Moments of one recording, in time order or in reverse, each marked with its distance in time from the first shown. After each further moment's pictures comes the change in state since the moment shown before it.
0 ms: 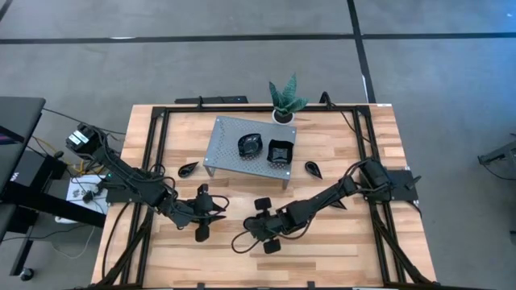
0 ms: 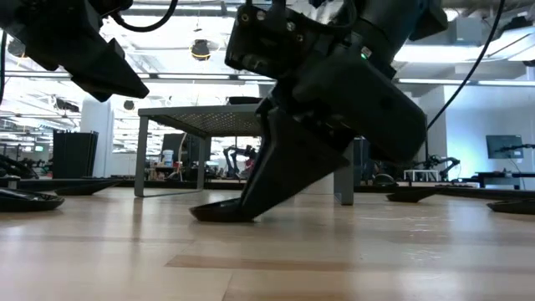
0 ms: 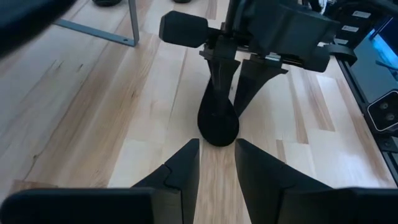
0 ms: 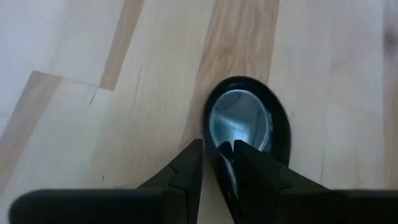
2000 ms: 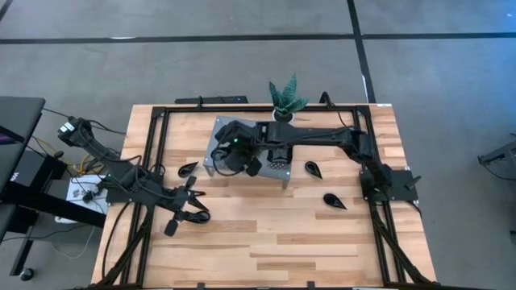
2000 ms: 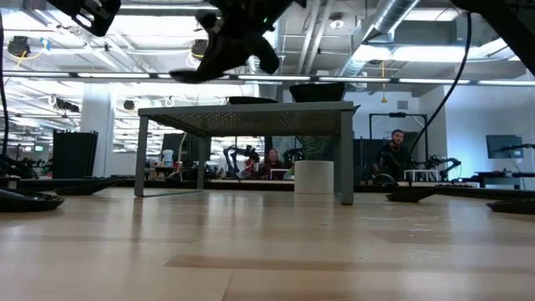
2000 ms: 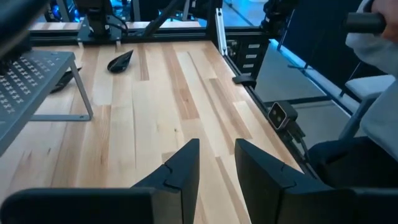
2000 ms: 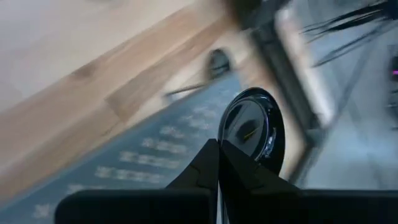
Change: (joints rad) left arm -0.020 -0.447 0.000 -0.185 0.206 0.303; right arm -0.500 0.039 0.703 -0.493 -0.260 -1.151
